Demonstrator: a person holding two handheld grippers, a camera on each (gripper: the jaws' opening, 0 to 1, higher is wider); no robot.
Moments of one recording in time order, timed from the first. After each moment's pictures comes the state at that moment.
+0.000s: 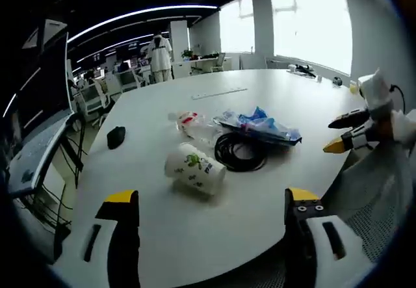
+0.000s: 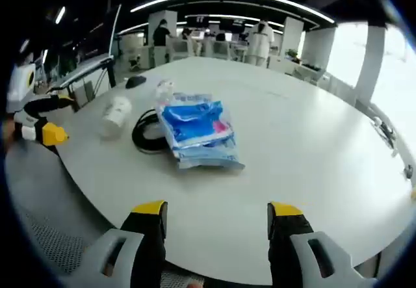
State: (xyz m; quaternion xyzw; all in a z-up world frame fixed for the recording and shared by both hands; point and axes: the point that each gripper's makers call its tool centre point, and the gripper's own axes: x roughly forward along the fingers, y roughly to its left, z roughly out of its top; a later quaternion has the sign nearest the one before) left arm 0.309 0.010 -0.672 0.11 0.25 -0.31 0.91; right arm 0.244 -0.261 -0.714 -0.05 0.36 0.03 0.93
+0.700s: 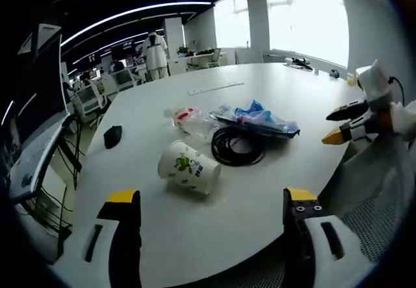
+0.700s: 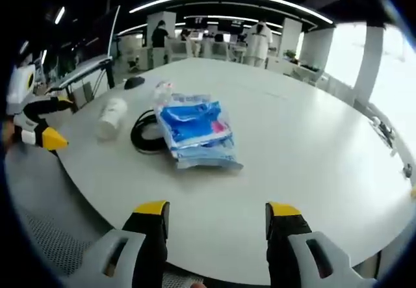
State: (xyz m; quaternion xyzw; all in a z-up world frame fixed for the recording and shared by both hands) left arm 0.305 0.007 -0.679 0.13 0.26 -0.32 0.90; right arm 0.244 -0.263 -0.714 -0.05 0.35 0.02 0.93
